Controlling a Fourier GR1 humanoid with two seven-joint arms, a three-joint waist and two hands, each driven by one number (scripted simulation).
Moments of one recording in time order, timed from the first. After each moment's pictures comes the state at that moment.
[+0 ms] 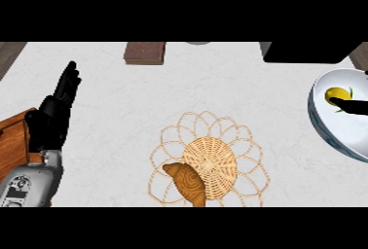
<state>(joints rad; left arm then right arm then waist) -0.24 0.28 -0.04 -1.58 -0.09 0.19 0.16 -0.57 -0.57 -0.33 -0.65 0.30 -0.27 -0.30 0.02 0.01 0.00</state>
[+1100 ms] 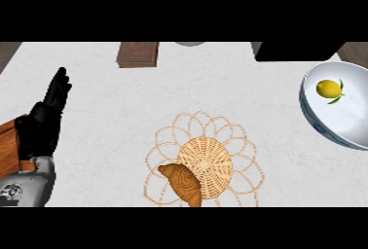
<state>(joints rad) -0.19 0.27 0.02 -1.60 -0.12 0.16 0.17 -0.18 -0.72 -0.62 -0.81 -0.12 0.26 -0.51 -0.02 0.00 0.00</state>
